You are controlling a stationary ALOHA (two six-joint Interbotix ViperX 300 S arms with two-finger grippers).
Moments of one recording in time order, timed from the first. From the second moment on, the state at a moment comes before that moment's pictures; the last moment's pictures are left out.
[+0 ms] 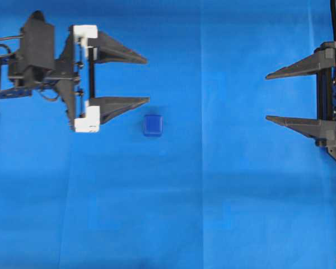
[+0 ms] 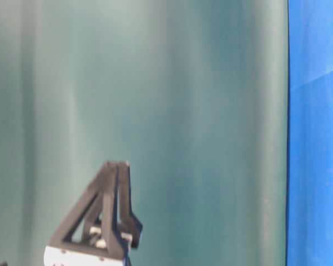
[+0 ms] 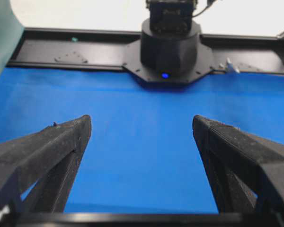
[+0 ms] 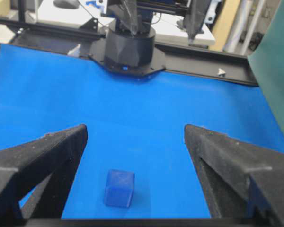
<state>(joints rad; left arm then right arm) 0.06 -0.29 0.75 0.00 -0.41 0.01 -0.01 -0.91 1.13 0.00 -0.22 0.01</state>
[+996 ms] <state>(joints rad) 0.05 -0.04 0.34 0.00 0.41 -0.04 -0.01 -0.91 1.13 0.00 -0.22 0.01</state>
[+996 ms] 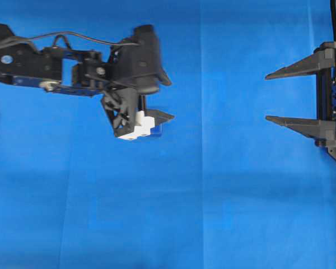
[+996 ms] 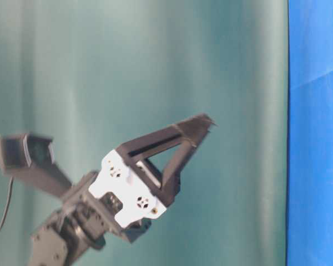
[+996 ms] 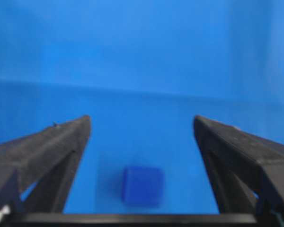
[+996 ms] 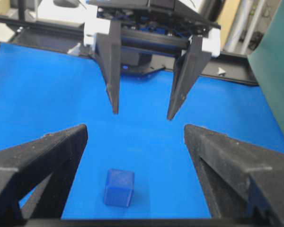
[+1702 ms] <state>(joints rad) 0.03 0.09 0.11 0.00 0.85 -0.02 -0.01 -0.90 1.13 0.00 -0.22 0.01</state>
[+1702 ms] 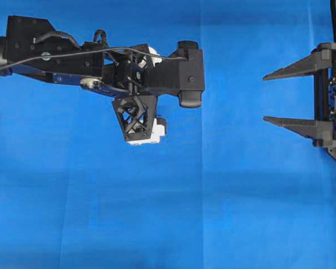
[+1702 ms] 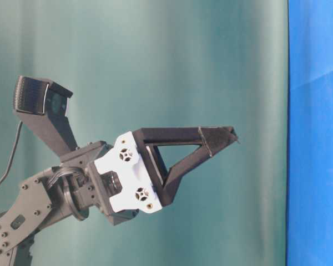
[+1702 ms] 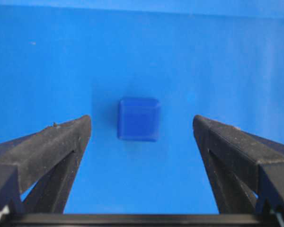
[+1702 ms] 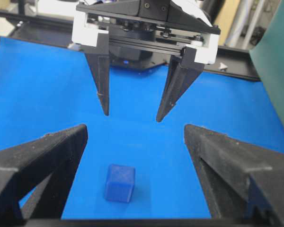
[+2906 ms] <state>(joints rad) 0.03 0.10 0.14 0.00 0.79 -0.03 -0.01 -0.90 1.13 0.00 -0.22 0.01</state>
